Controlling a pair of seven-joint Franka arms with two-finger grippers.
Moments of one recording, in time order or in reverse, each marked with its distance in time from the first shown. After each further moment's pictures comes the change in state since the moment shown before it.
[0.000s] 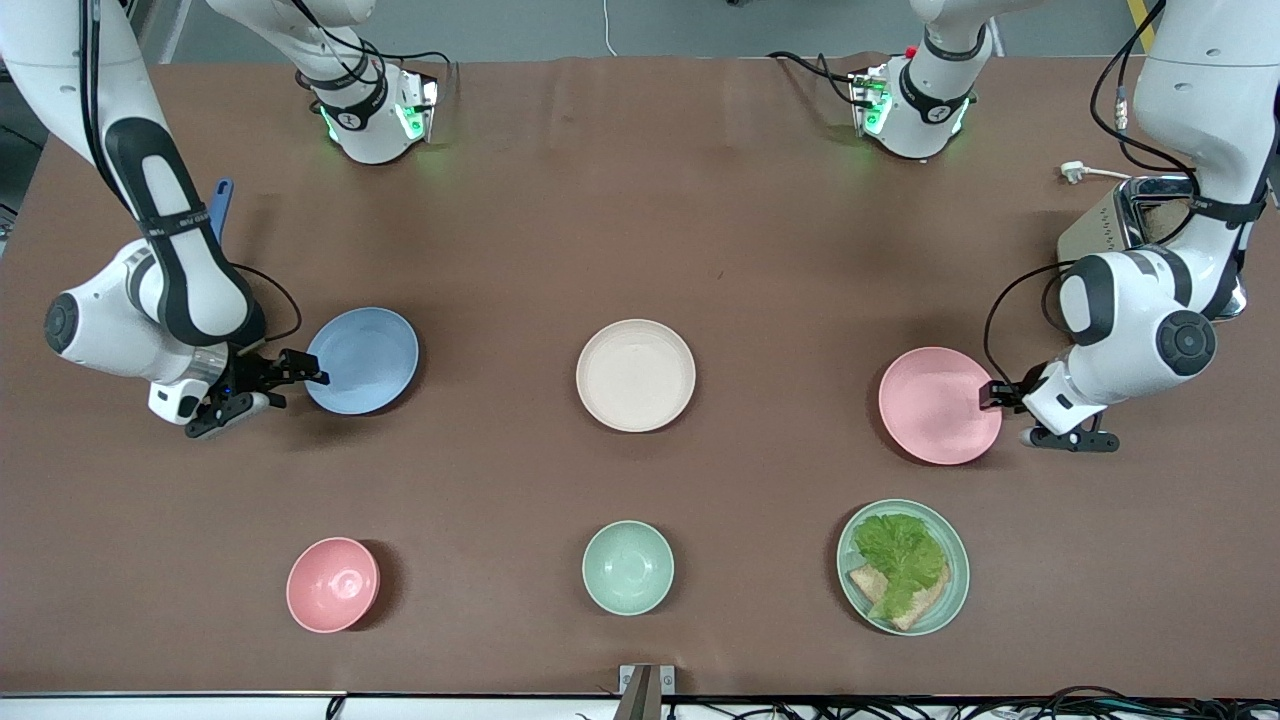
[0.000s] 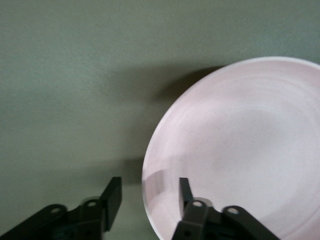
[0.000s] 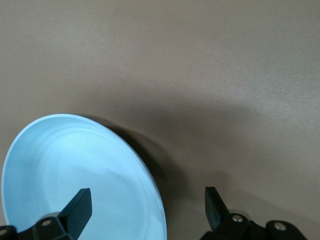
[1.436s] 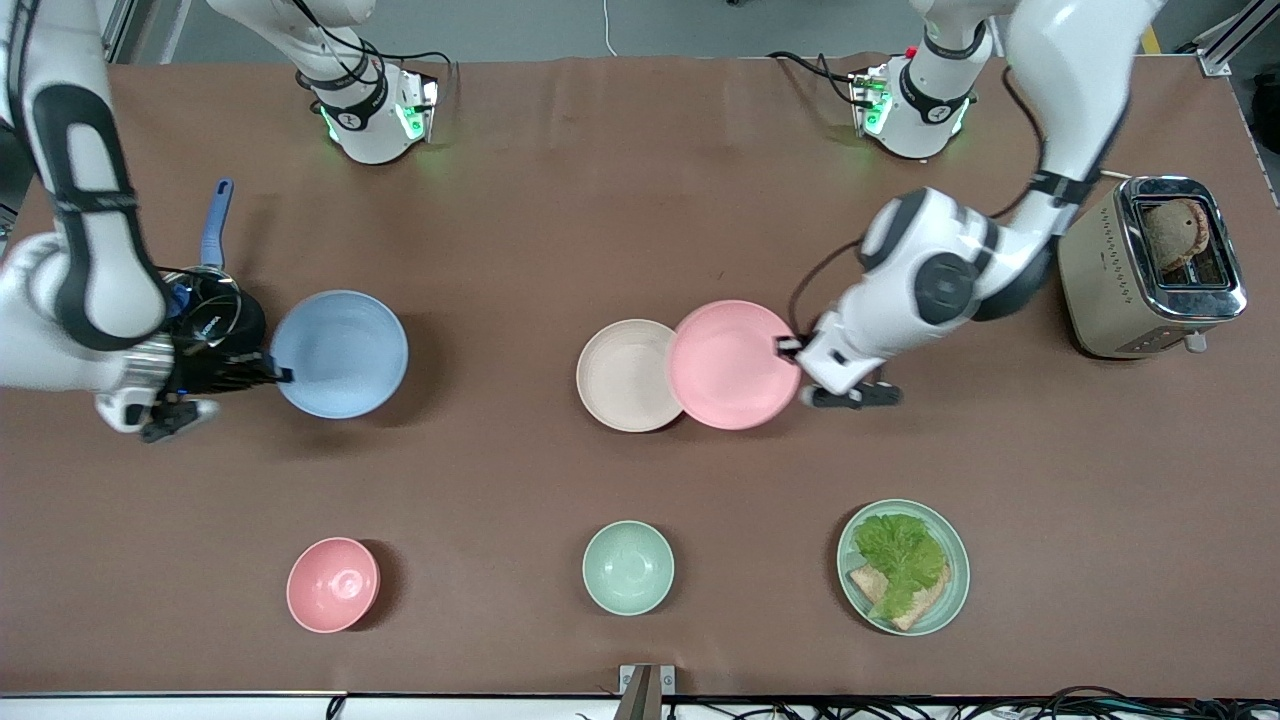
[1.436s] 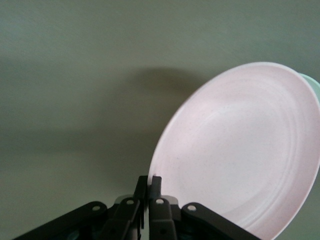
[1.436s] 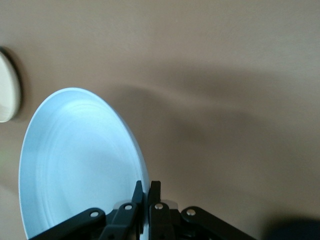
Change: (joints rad) left arm -0.235 -0.059 -0.423 0.125 -0.063 -0.189 -0.754; right arm -0.005 -0.083 -0.067 0.349 -0.123 -0.620 0.342
